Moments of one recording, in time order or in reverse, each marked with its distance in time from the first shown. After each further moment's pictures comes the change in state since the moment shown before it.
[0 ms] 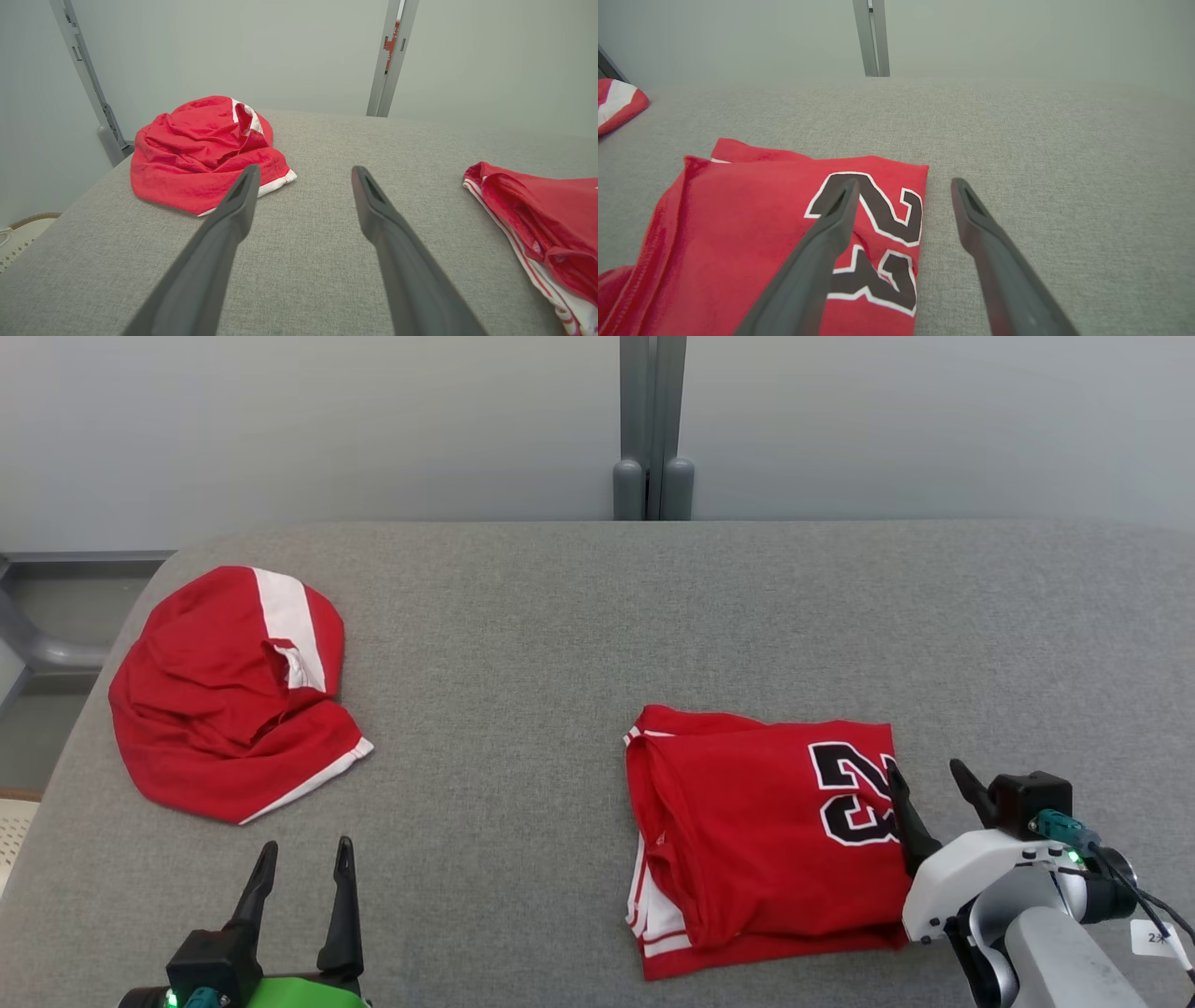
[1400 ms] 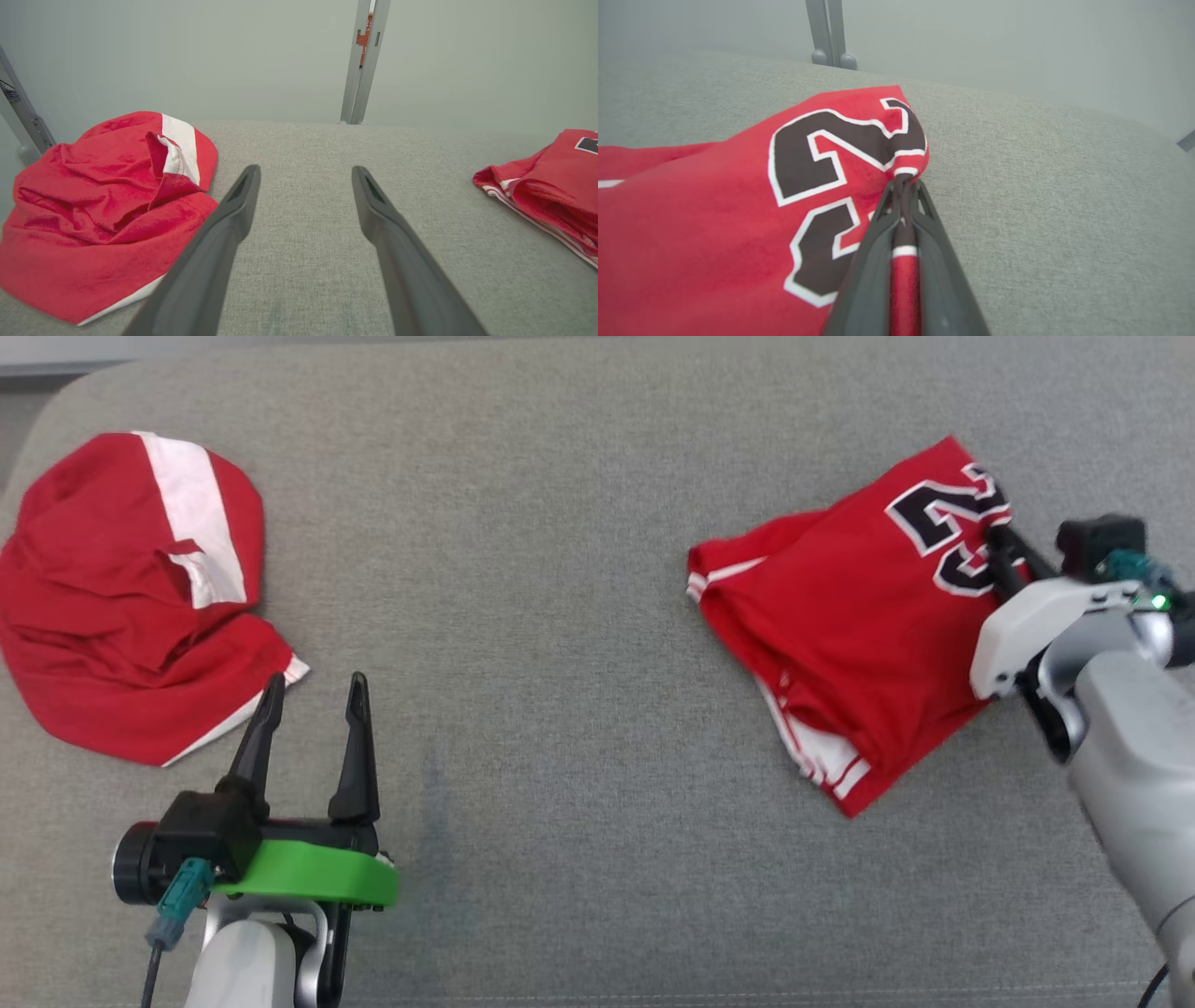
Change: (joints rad) left arm -0.213 -0.010 -0.048 -0.067 -0.023 -0.007 0.000; right arm -0.561 -0.162 0.203 0.423 0.093 0.000 -0.047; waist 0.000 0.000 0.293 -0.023
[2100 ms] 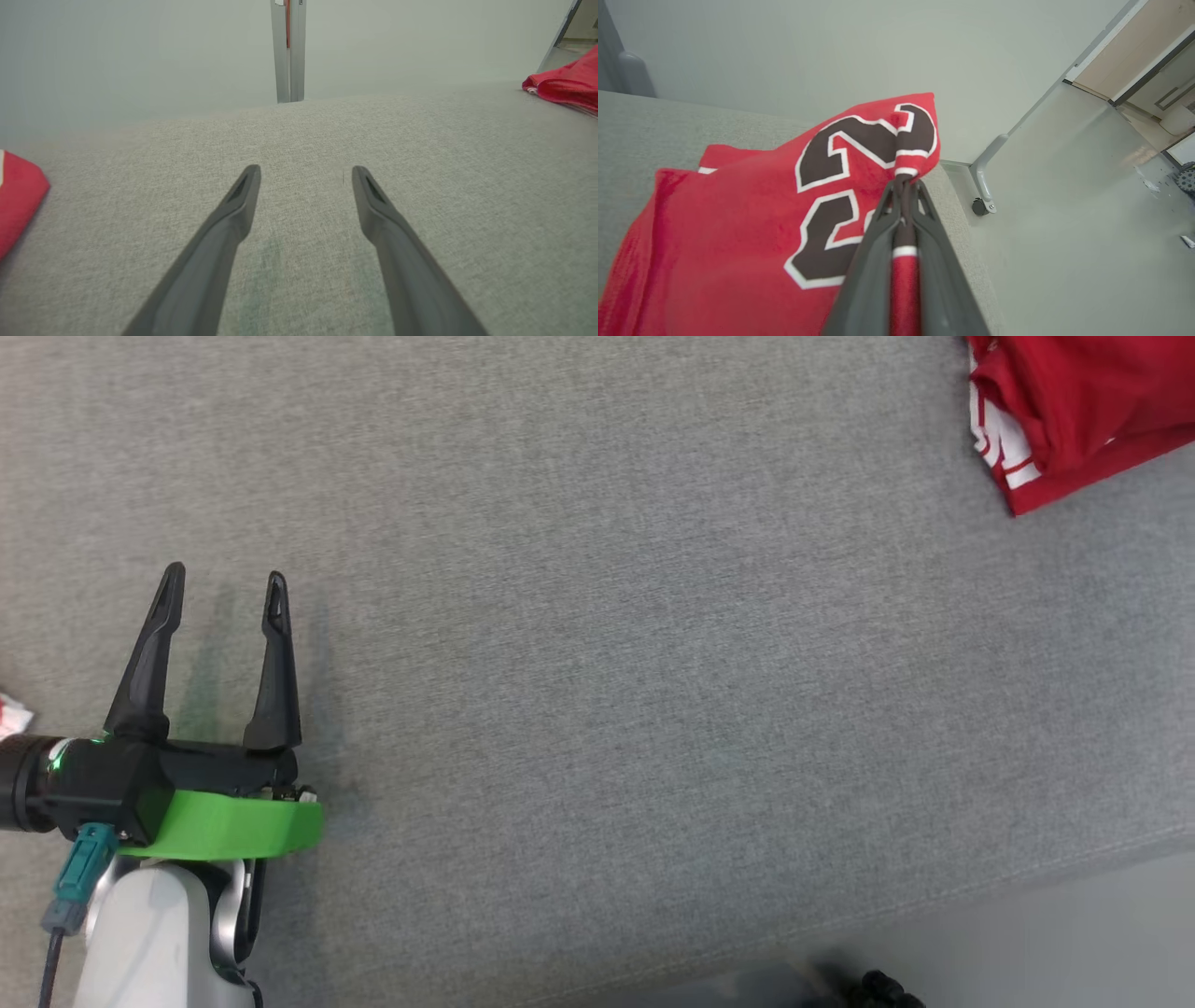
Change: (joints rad) left arm -0.081 0.100 0.036 -0.172 0.062 -0.005 0.007; right arm -0.323 -0.320 0.031 -0.136 0.070 0.000 0.101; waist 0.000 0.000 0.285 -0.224
